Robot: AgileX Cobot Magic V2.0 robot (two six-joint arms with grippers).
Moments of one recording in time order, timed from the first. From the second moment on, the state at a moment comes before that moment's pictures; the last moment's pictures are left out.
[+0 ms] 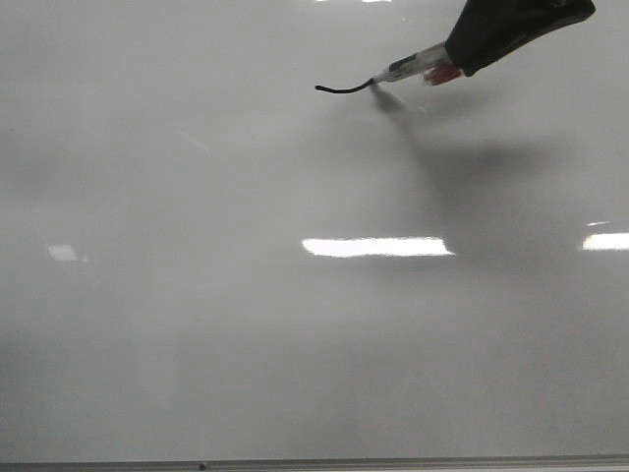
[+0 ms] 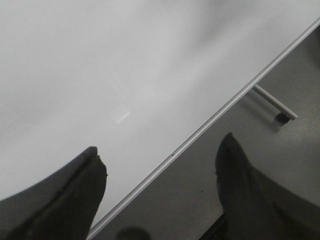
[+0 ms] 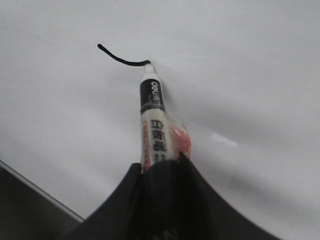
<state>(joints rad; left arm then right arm) -0.39 0.87 -0.90 -0.32 0.90 0.46 0.28 1.40 -1.12 0.42 0.56 -0.40</state>
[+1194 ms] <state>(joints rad) -0.70 1.04 -1.00 -0.49 0.99 0.80 0.54 1.08 -0.97 0.41 1.12 -0.79</state>
